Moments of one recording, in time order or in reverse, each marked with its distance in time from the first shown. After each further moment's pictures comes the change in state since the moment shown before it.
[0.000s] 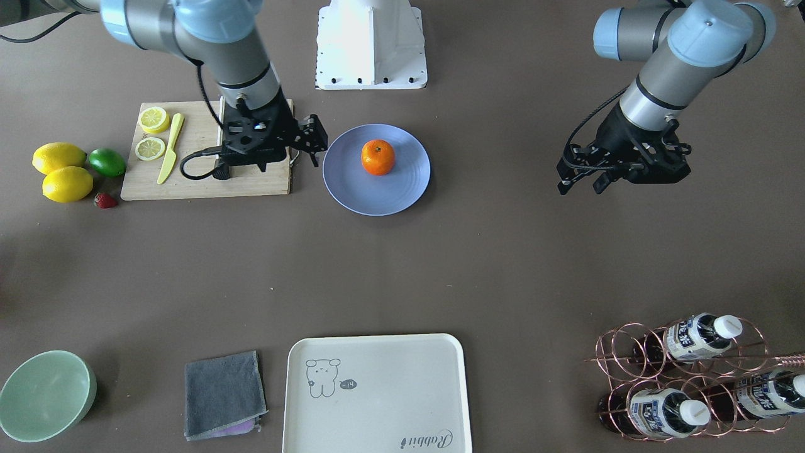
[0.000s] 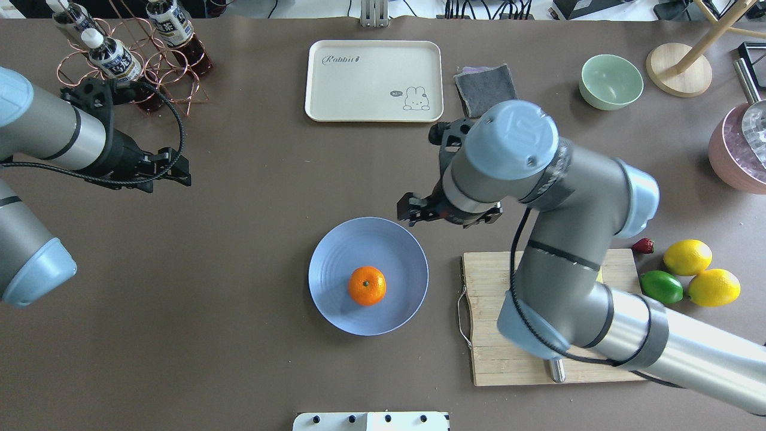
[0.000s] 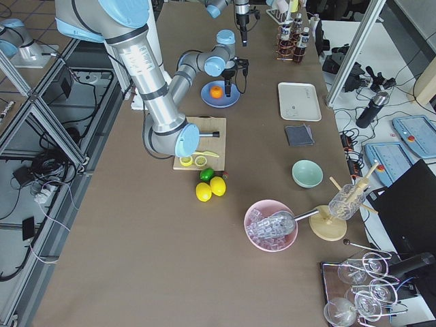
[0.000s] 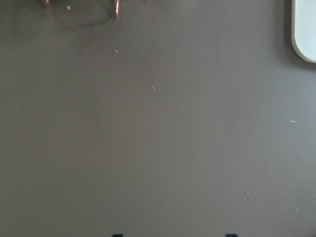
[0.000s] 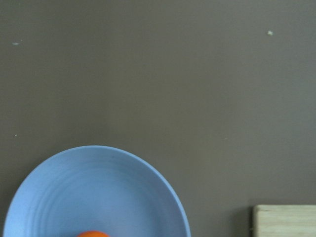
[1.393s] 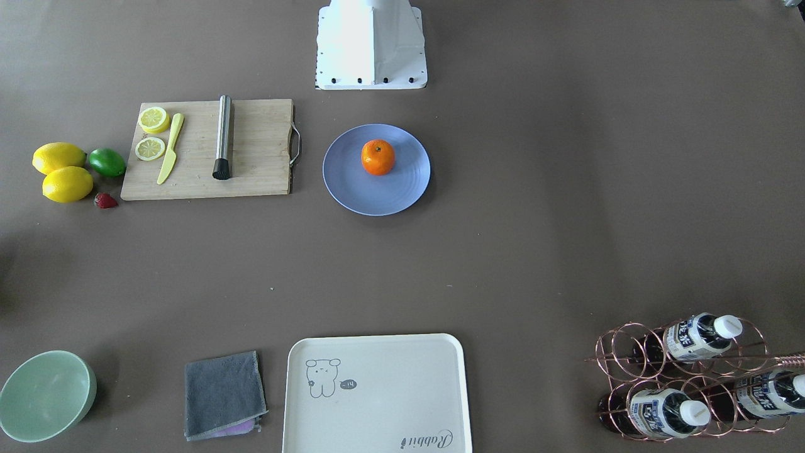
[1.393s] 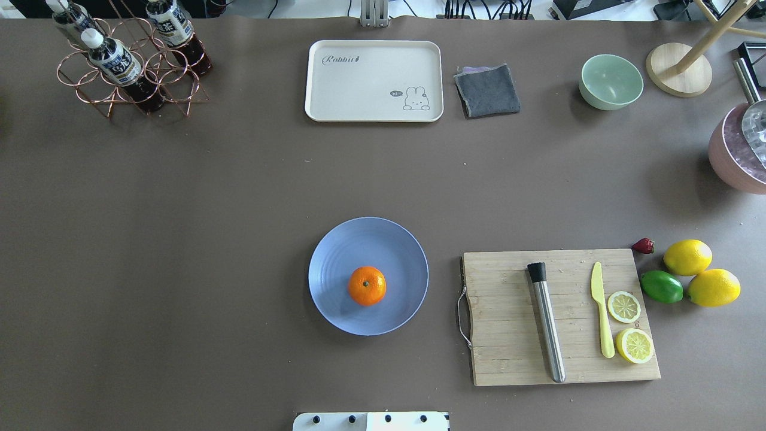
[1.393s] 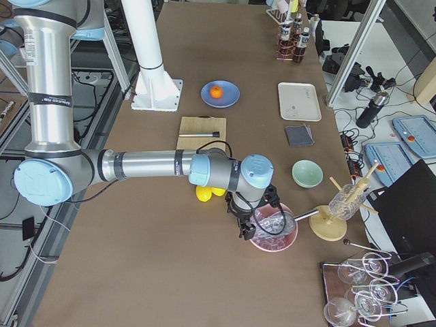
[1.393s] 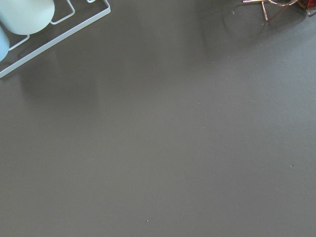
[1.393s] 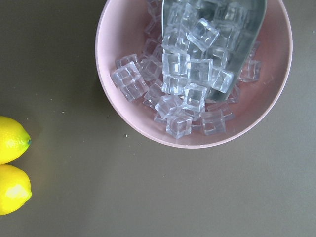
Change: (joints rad) left arm -0.777 0.319 0.204 0.274 -0.292 1.229; right arm 0.830 -0.488 -0.267 -0.136 0.194 -1.566
